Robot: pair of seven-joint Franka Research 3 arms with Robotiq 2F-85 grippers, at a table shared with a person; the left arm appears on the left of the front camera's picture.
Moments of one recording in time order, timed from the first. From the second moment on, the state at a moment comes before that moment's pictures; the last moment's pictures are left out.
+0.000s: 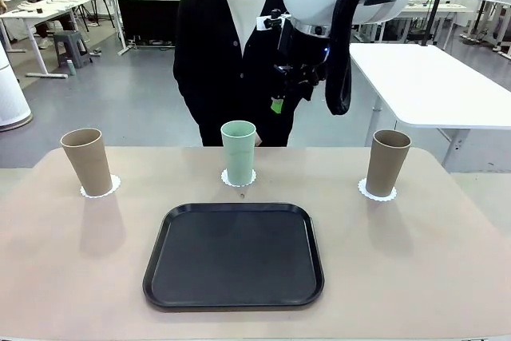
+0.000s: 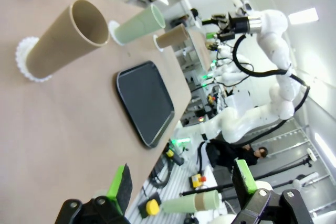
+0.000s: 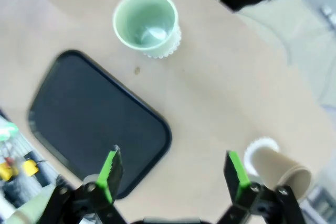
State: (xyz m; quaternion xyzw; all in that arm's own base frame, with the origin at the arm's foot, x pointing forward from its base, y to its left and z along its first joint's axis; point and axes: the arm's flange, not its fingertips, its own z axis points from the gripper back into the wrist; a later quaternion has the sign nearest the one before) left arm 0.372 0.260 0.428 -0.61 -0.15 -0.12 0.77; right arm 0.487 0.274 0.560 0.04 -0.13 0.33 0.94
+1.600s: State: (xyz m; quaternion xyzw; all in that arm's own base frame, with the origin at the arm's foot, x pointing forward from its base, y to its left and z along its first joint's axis) left arm 0.372 0.261 0.427 -0.61 -0.15 -0.12 0.77; right arm 0.378 -0.142 0.458 0.56 -0.13 0.04 0.82
